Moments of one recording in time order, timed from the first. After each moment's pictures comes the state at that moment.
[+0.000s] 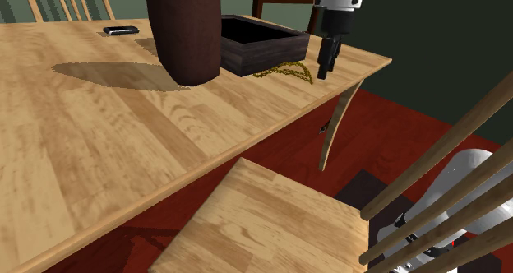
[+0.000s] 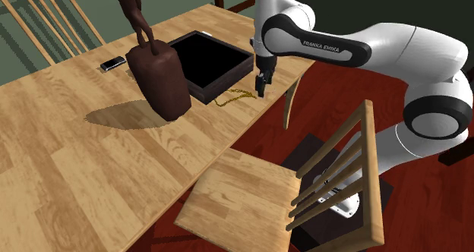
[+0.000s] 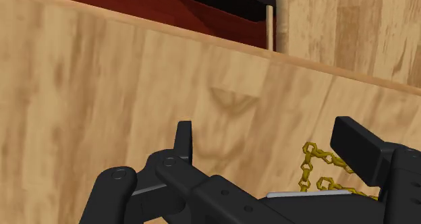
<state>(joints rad) 0.10 -0.30 0.05 -1.89 0.04 1.47 -0.18</state>
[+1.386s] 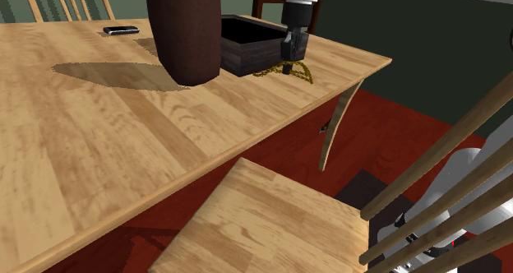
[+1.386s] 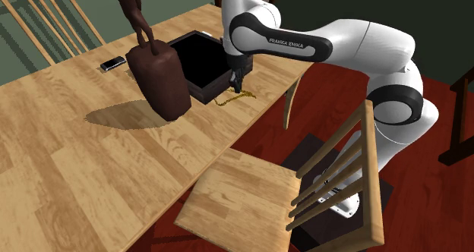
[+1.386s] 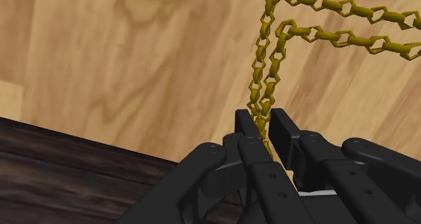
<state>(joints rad) 0.16 -0.03 0.10 -1.60 0.06 1.51 -0.18</state>
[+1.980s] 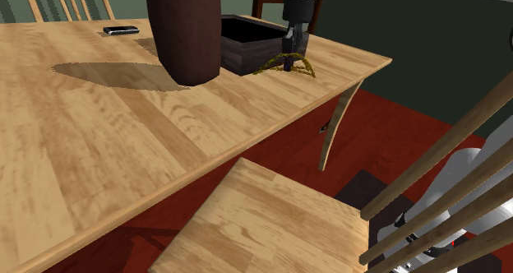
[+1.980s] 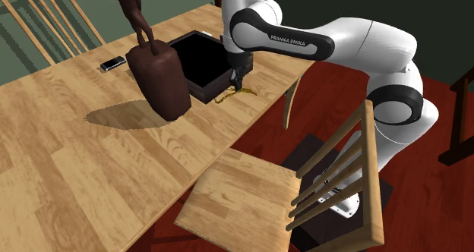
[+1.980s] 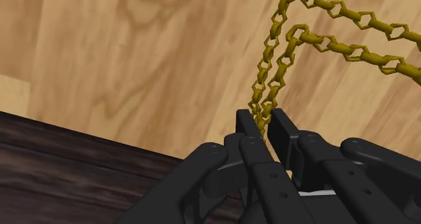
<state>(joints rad) 0.16 -0.03 0.10 -1.58 0.06 1.48 -0.19</state>
